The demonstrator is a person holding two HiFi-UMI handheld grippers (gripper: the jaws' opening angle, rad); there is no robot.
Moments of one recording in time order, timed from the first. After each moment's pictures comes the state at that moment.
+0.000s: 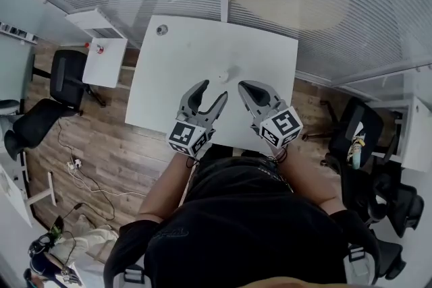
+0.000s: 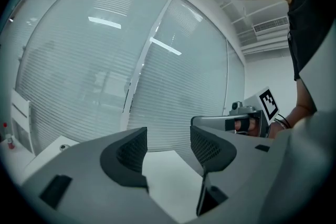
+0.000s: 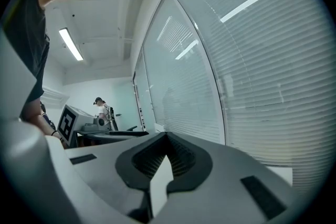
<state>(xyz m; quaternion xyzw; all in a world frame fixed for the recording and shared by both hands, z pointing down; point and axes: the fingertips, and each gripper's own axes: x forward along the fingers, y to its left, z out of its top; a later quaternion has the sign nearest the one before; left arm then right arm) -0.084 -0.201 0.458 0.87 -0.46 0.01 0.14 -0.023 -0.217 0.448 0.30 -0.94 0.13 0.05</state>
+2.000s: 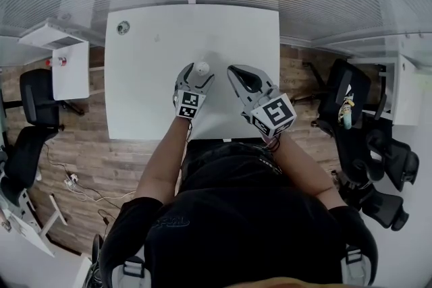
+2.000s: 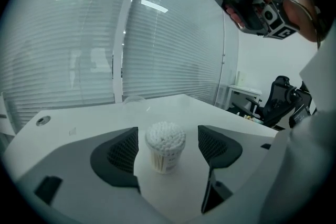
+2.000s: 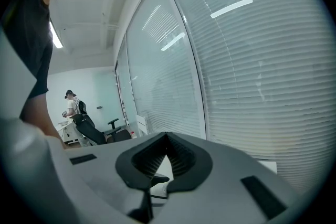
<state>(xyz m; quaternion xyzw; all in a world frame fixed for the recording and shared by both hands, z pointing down) -0.072 -0.277 0.731 0.88 -0.40 0.22 0.15 -0.020 -0.270 0.489 0.38 -0.91 0.15 0.10</state>
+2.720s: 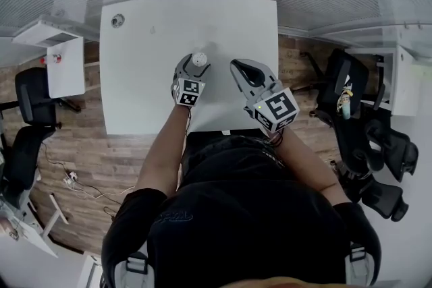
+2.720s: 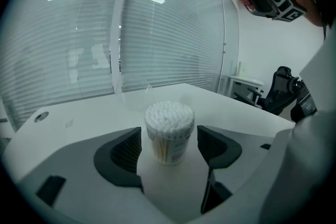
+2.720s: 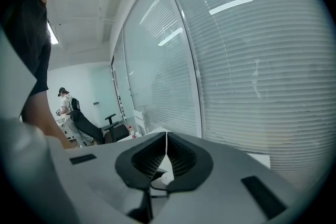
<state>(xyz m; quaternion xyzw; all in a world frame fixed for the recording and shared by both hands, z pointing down) -0.072 -0.281 0.769 0.87 -0.39 0.26 0.15 -0.010 -0.258 0.501 0.40 -0.89 0.16 0.13</state>
